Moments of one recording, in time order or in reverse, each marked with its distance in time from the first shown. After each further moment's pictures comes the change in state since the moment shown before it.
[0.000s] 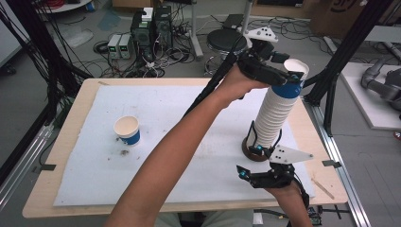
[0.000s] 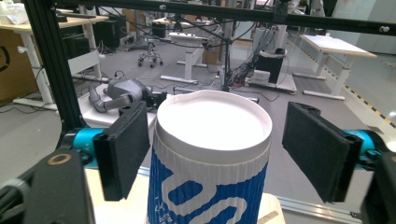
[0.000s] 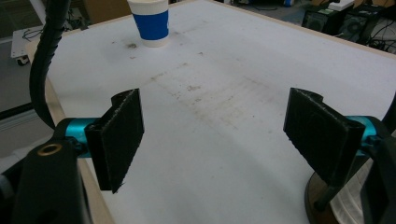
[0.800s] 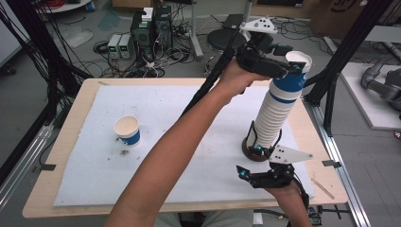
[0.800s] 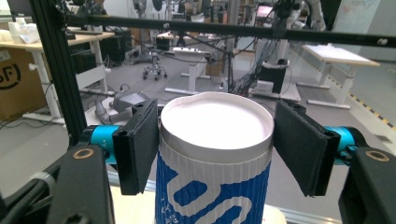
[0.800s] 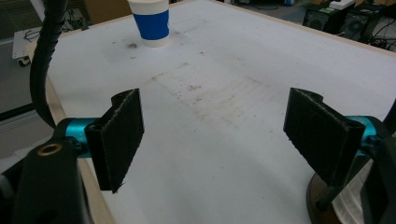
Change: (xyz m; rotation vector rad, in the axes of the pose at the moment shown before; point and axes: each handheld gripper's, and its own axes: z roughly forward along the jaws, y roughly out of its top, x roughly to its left) left arm -0.003 0.015 -0.010 -0.060 0.019 0.017; right arm 0.000 -0.001 0.001 -0.003 0.004 0.005
